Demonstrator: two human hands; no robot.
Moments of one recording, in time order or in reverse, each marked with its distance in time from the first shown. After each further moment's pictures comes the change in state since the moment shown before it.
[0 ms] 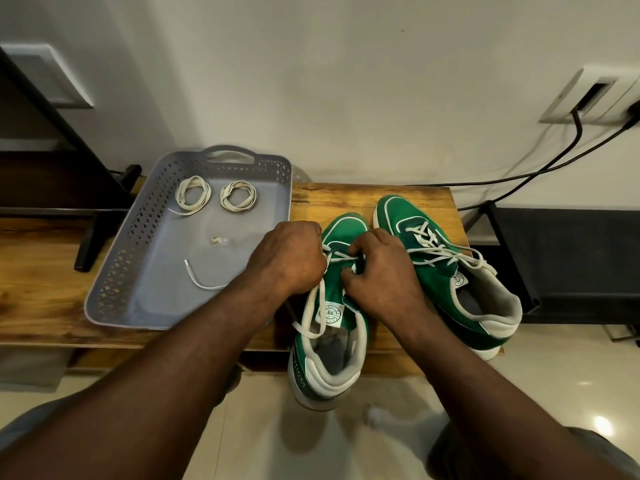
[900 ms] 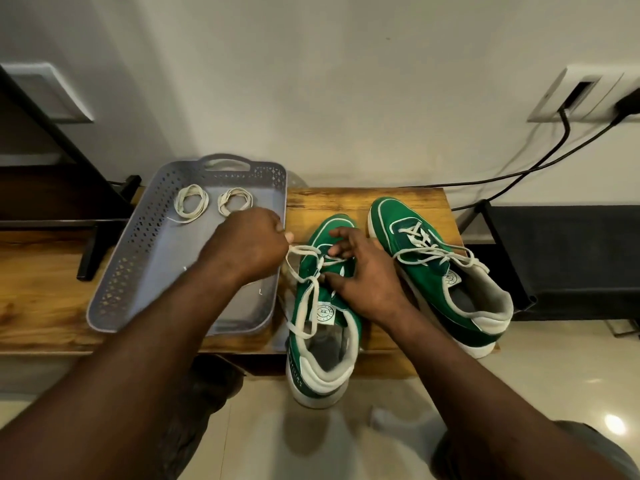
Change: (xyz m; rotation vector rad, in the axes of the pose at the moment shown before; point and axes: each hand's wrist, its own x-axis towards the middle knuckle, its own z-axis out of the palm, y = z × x) left_hand -0.006 -0.029 -0.035 -0.124 0.084 -0.095; right_hand 0.001 0.002 0.011 0.321 -0.078 0.028
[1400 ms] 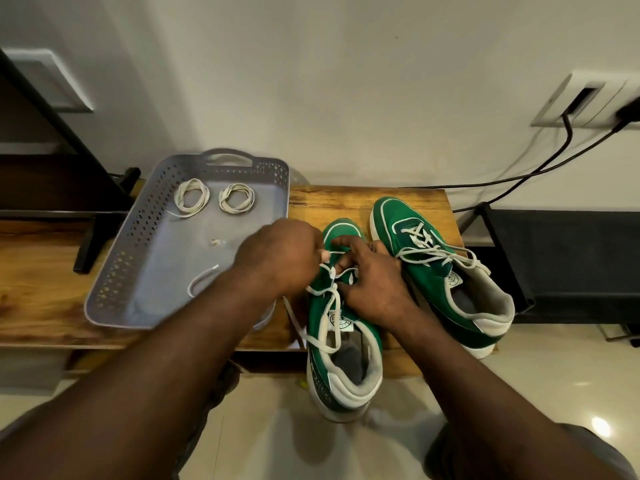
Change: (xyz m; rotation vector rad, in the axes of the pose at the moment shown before) left_hand -0.007 0.026 0.024 0.231 -0.114 0.159; right_hand -0.003 0.006 -0.005 -0.186 -0.101 0.023
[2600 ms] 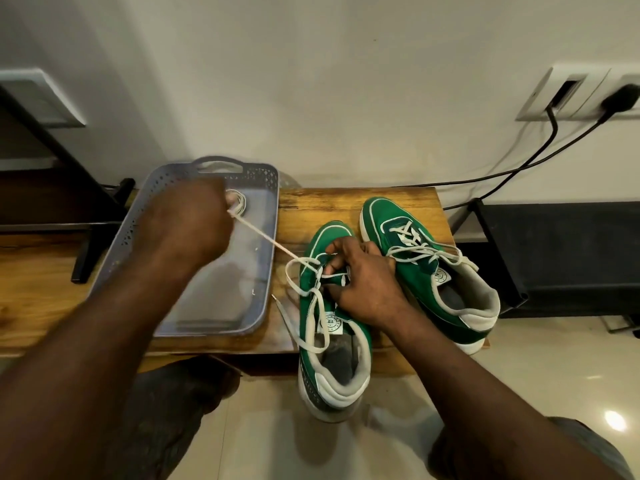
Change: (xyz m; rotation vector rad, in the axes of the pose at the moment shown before) left_hand -0.011 -0.048 -0.057 0.162 0.320 -0.243; right_hand -0.008 -0.003 -0.010 0.013 -0.006 -0.018
